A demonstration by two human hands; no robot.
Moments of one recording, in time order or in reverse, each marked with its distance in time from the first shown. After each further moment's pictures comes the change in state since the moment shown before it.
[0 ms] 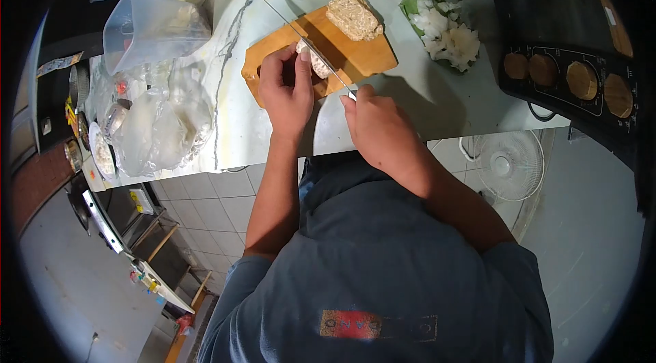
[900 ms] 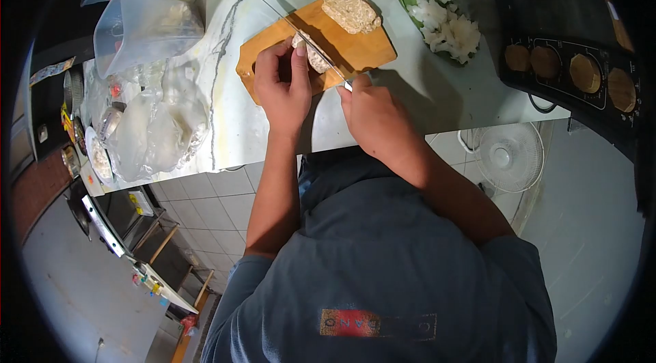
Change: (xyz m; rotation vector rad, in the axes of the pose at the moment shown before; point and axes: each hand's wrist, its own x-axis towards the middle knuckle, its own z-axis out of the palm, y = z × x) left_hand 0.001 -0.005 0.000 0.005 0.016 0.060; right_hand 0.010 0.005 0.015 0.044 0.028 0.048
